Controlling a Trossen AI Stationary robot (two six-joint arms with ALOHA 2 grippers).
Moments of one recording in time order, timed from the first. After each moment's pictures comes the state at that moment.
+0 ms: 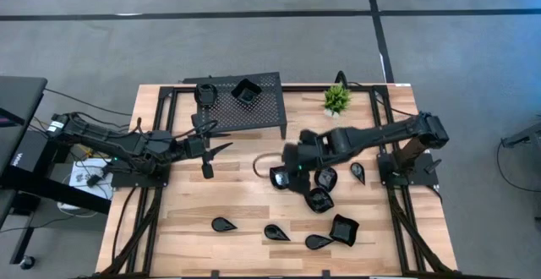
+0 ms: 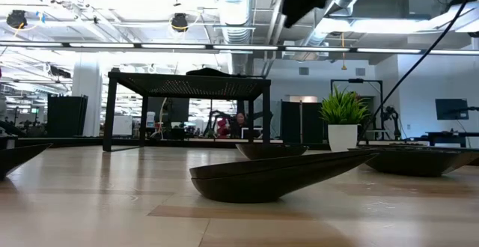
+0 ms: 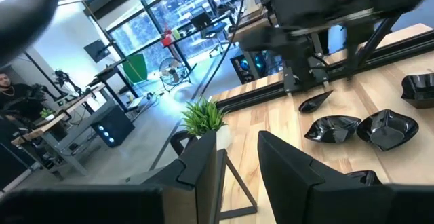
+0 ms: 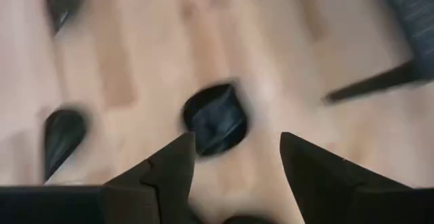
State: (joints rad) left arm -0.26 0.81 0.57 0.18 -0.54 0.47; right arm 0.22 1.66 1.59 -1.05 0.22 0.39
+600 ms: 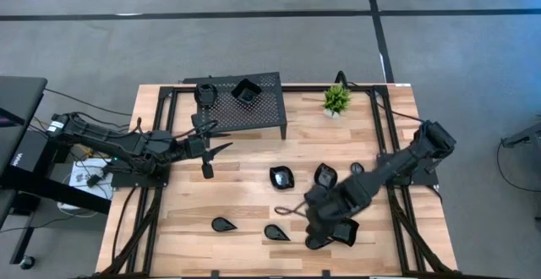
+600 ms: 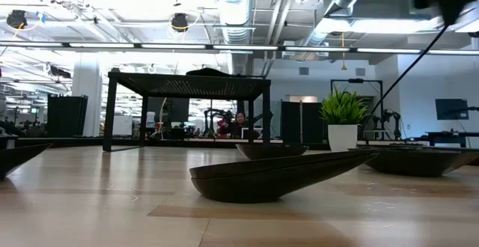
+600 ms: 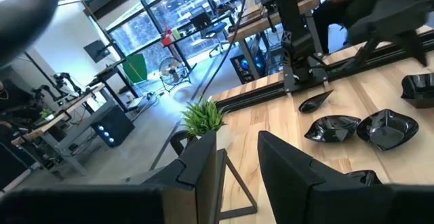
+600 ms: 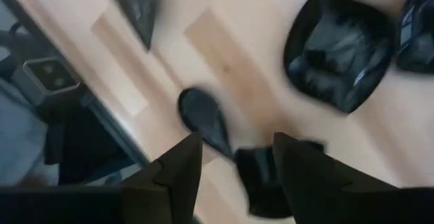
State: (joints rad) left arm -0.26 0.81 0.57 0.18 -0.54 0.47; right arm 0.57 1.66 1.41 -1.03 -0.03 1.23
